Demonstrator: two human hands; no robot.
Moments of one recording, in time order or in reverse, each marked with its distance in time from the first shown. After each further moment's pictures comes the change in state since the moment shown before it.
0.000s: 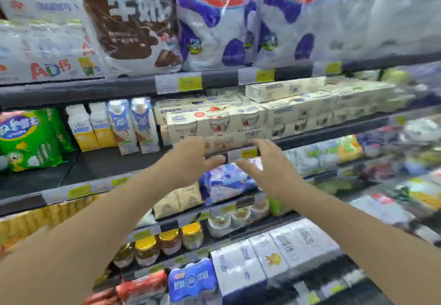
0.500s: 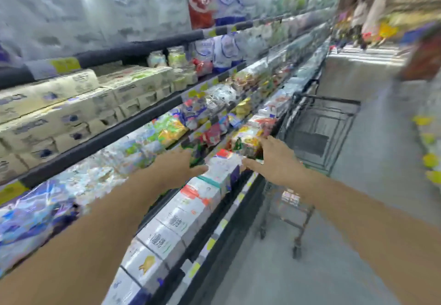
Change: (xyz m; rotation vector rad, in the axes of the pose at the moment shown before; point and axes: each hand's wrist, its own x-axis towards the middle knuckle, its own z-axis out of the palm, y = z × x) left_hand 0.073 0.404 0.181 0.281 -0.320 0.511; right_hand -0.250 0.334 -0.233 -0.368 0.128 0.708
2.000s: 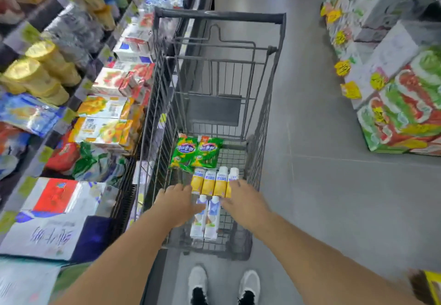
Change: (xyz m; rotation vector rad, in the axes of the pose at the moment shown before) left_hand 0.632 0.409 0.278 0.145 -0.554 0.421; right_hand 0.376 0.525 0.214 0.272 -0.359 0.570
